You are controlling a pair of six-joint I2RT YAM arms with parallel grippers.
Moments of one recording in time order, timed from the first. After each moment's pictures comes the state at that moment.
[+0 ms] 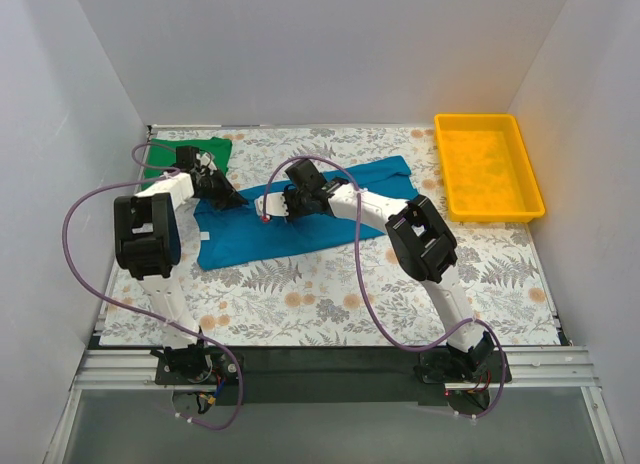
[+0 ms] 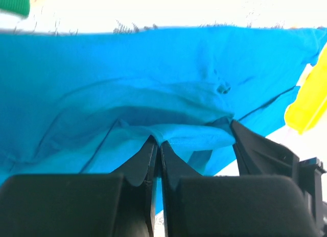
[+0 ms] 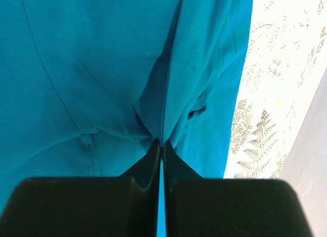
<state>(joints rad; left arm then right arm) 0.08 1.99 1.32 -0.38 0.55 -0.56 0.80 2.26 1.77 -0.34 -0.18 -1.15</state>
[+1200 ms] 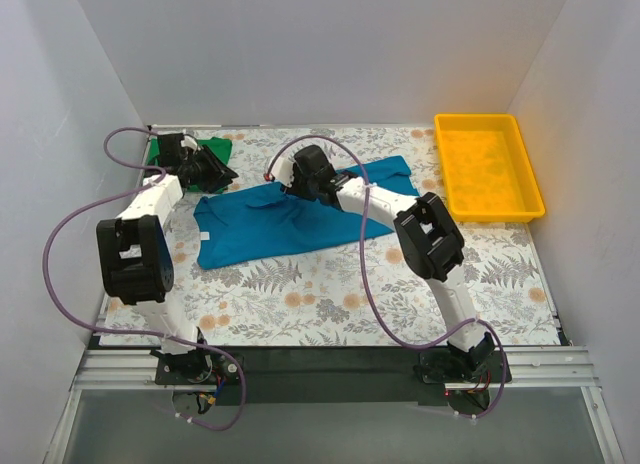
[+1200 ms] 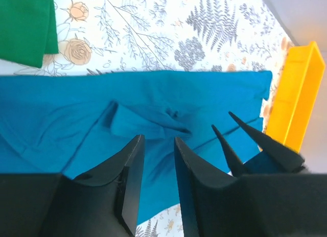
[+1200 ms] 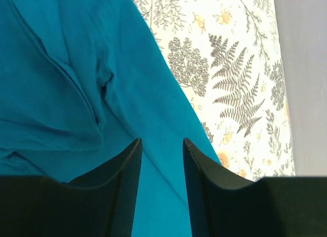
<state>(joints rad) 0.08 1.81 1.30 -0.26 0.45 -0.63 0.77 2.24 1.76 -0.17 0.04 -0.71</state>
